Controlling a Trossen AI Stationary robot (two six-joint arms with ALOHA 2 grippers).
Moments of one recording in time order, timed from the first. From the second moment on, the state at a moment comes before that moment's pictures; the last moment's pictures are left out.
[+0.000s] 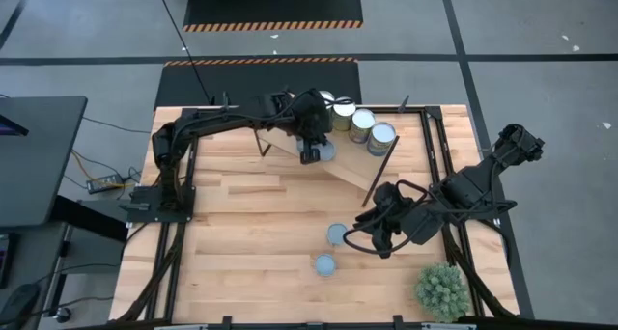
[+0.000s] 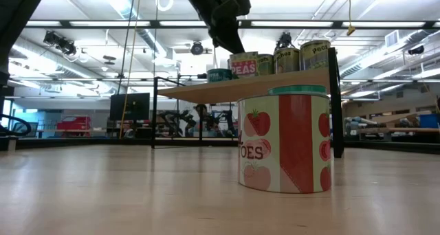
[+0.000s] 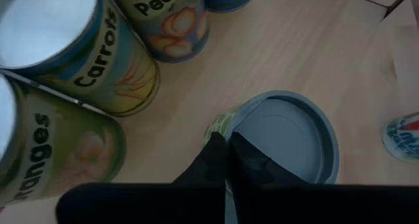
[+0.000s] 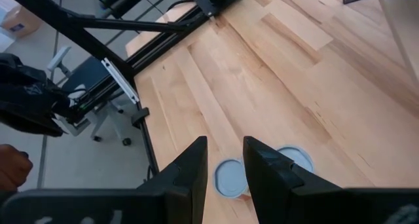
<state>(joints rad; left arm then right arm) 0.29 1.92 1.86 -0.81 0.06 0.27 0.61 1.36 1.42 -0.79 0.51 1.02</state>
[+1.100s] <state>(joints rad) 0.26 1.91 1.86 -0.76 -0.01 0.34 0.60 1.36 1.42 -0.78 0.51 1.02</state>
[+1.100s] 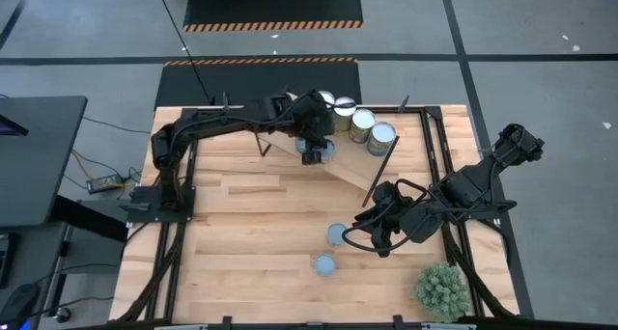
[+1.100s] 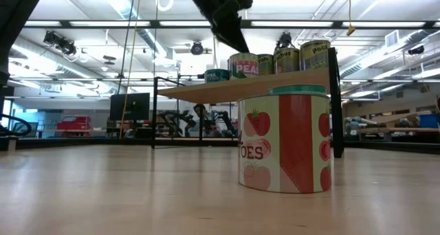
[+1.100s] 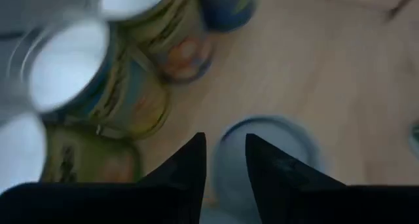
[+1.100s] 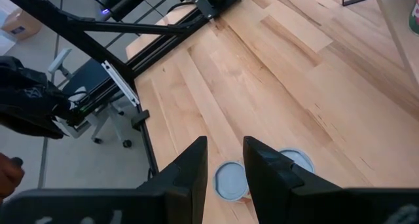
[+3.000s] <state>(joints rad) -0.34 1.65 1.68 -0.98 -0.22 -0.02 0.62 1.56 1.52 -0.81 0.26 0.99</state>
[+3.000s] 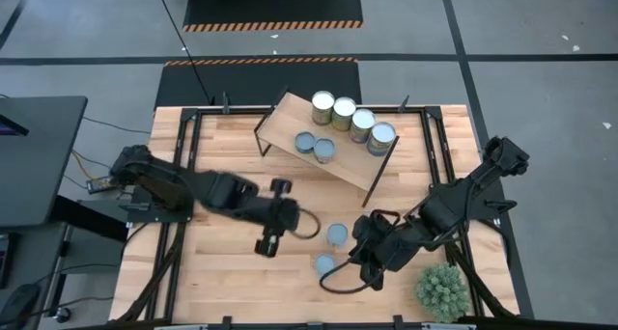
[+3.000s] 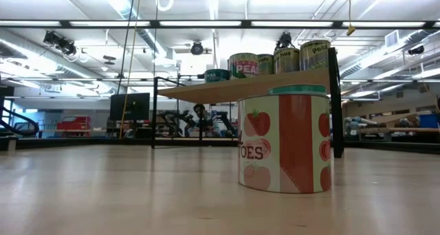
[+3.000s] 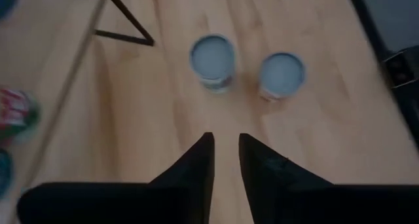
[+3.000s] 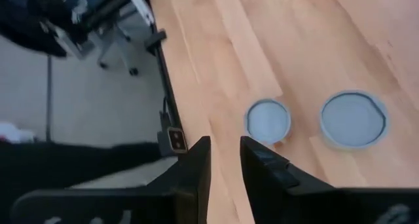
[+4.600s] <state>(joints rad) -0.51 0.67 0.79 -0.43 -0.42 -0.31 0.27 2.09 2.06 -1.12 0.16 0.66</state>
